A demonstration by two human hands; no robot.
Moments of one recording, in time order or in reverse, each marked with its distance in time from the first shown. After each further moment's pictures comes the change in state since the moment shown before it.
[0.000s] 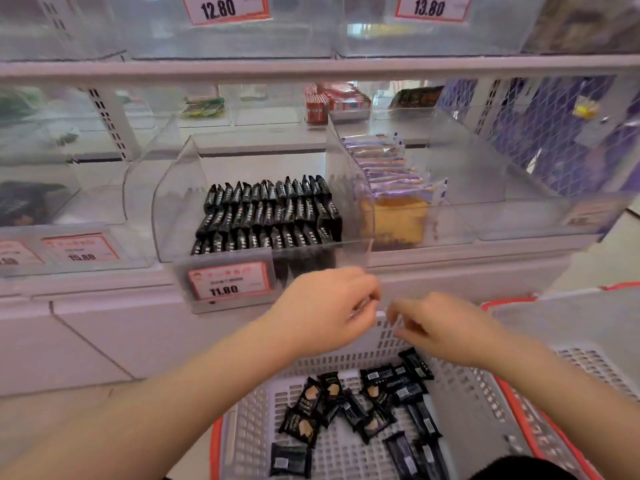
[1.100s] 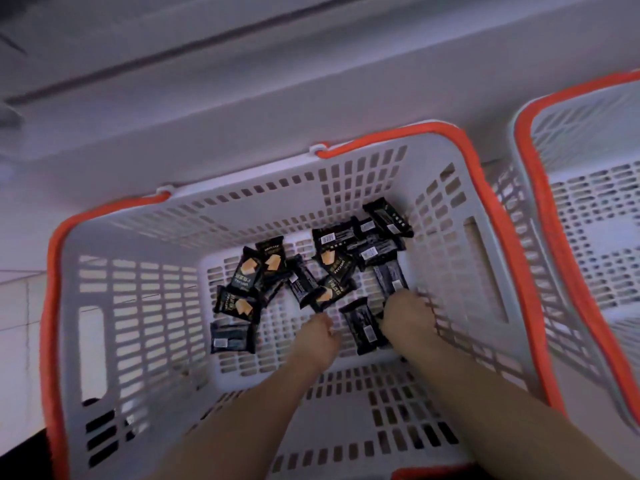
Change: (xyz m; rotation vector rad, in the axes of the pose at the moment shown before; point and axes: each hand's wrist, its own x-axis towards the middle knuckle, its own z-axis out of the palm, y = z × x) left_hand -0.071 -0.012 0.408 -0.467 -0.848 -1.180; right_hand -0.012 0.102 0.359 0.433 -0.704 0.868
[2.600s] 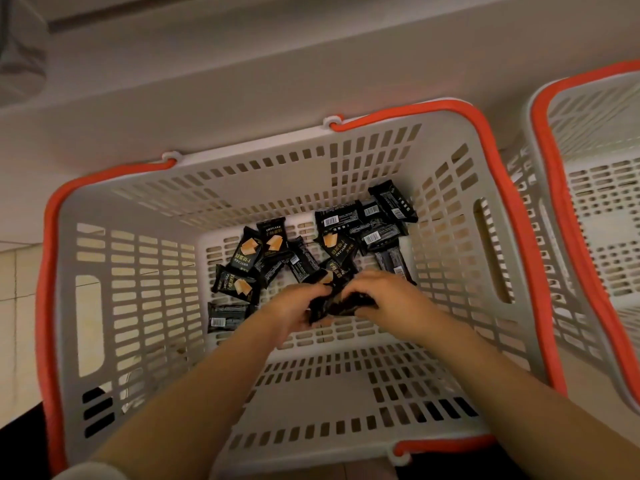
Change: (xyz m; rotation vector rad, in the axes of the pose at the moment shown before) left_hand -0.015 0.001 -0.051 -0.872 -0.211 -0.225; right_hand -0.049 -0.005 -0.034 0.161 0.008 -0.798
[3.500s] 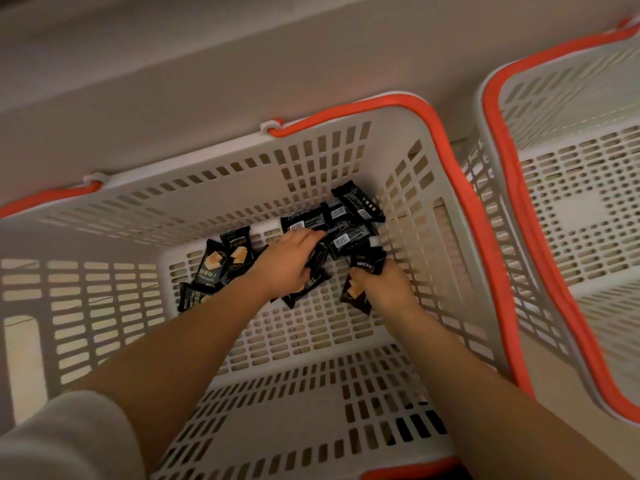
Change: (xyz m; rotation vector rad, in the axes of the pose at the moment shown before) left_hand 0.062 0.060 0.006 1.476 0.167 0.901; right_hand 0.021 0.037 0.007 0.908 0.477 0.633
